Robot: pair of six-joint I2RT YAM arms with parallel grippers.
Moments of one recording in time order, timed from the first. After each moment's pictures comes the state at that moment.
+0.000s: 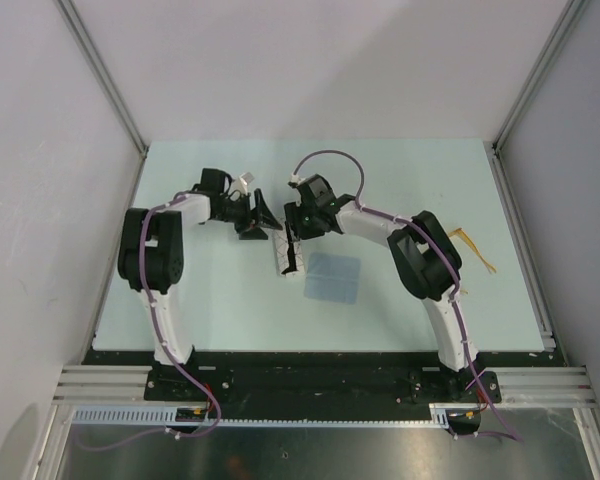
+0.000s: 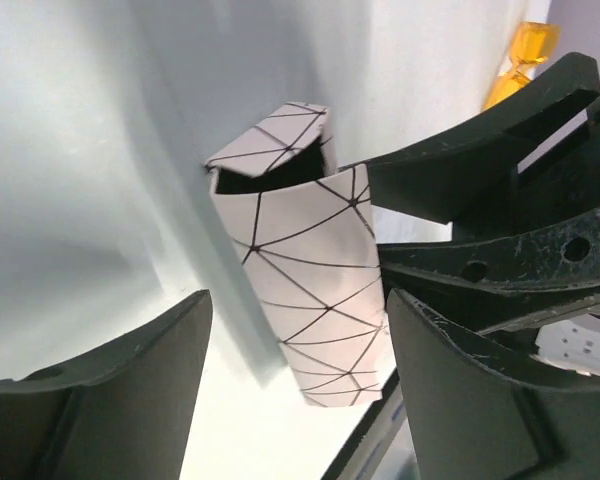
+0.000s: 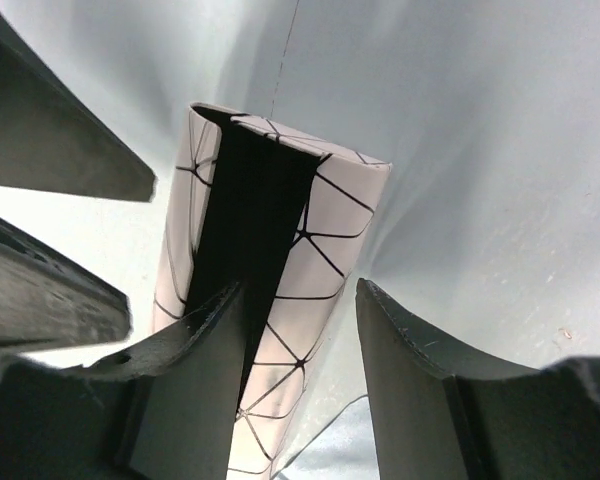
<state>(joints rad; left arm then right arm) -0.12 2.03 1.32 -0.34 0.88 -0.36 0.68 2.20 1.65 -0.30 -0.16 0.36</state>
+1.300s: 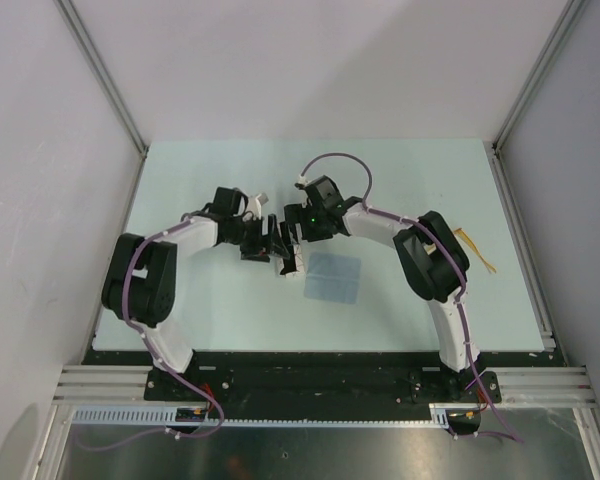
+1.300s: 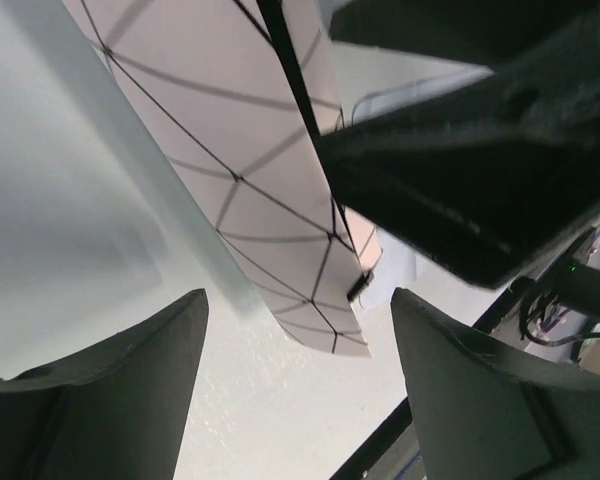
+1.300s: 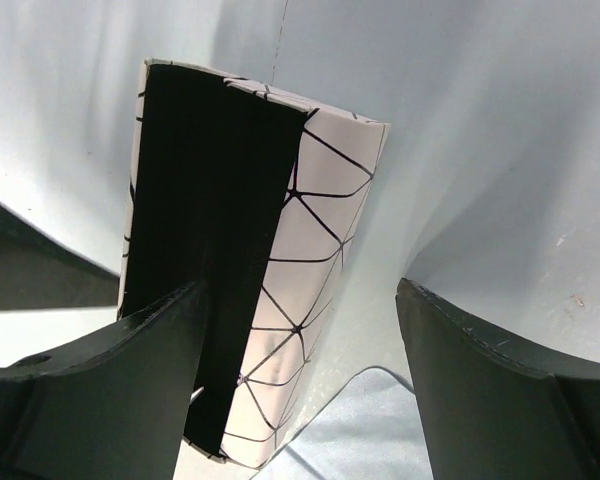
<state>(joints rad) -0.25 1.76 1.04 -0.33 0.64 -0.29 0.67 2.15 1.57 -0.27 -0.22 0.40</state>
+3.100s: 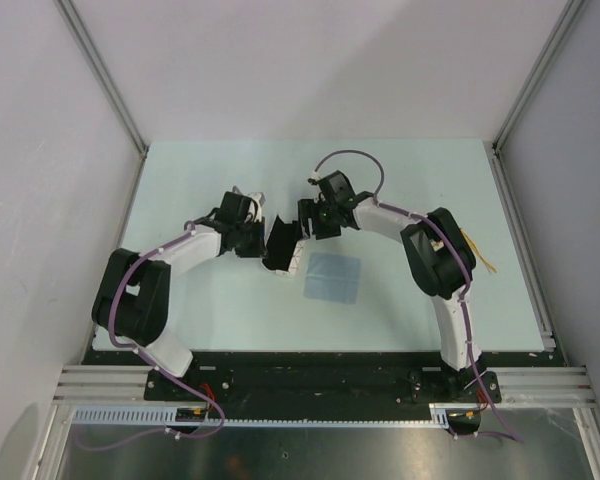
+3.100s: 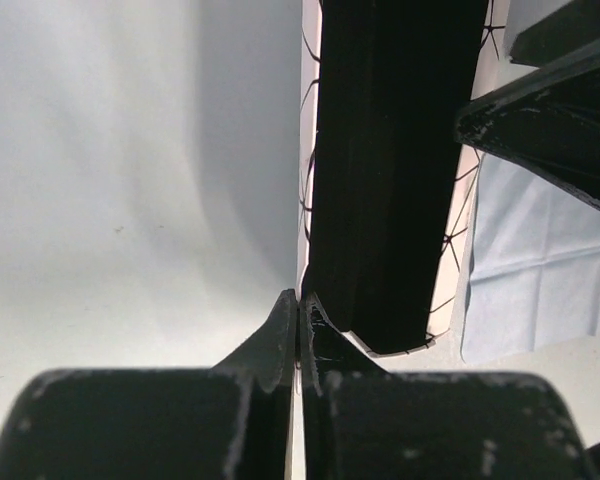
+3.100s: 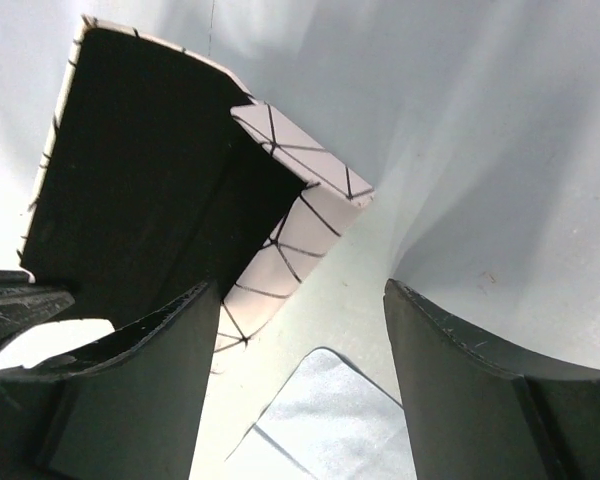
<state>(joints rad) -0.36 1.62 0.95 -0.32 0.18 -0.31 0.59 2.14 1.55 -0.29 -0.28 0.41</state>
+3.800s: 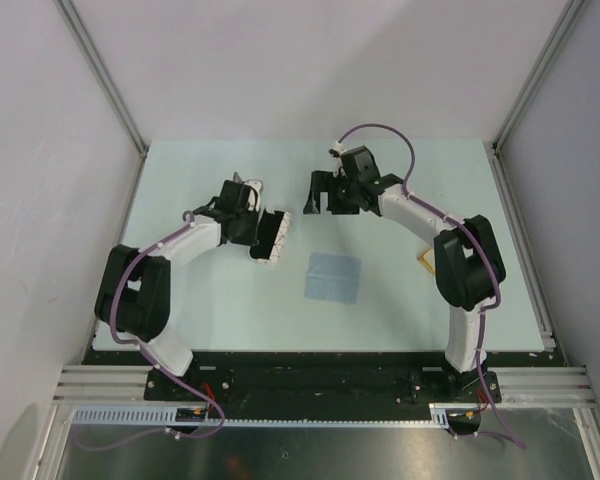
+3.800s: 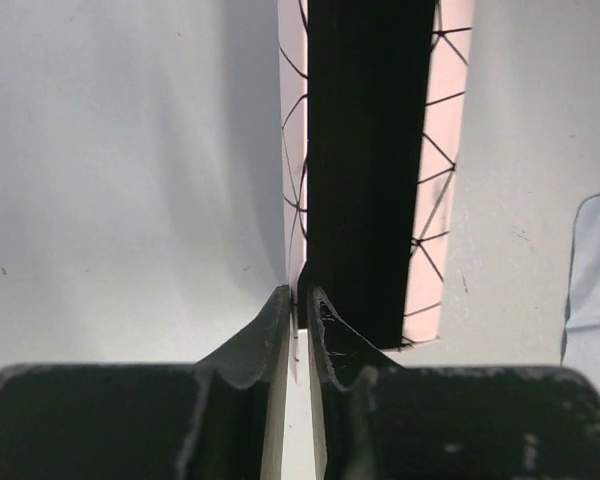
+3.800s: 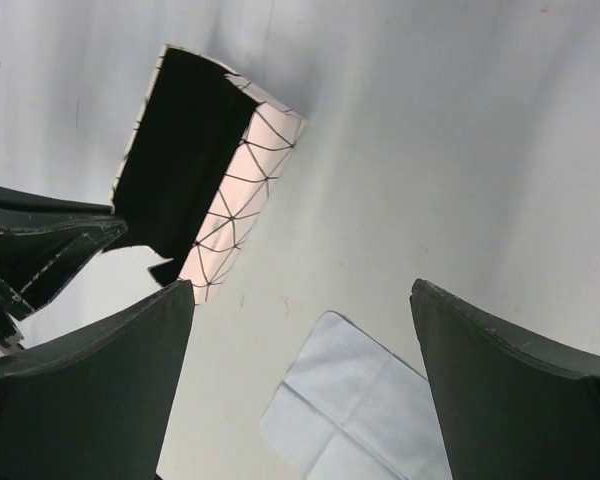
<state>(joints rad) -0.35 1.64 1.06 -0.37 -0.02 -0.14 0.52 1.97 1.57 -0.34 -0.27 0.43</state>
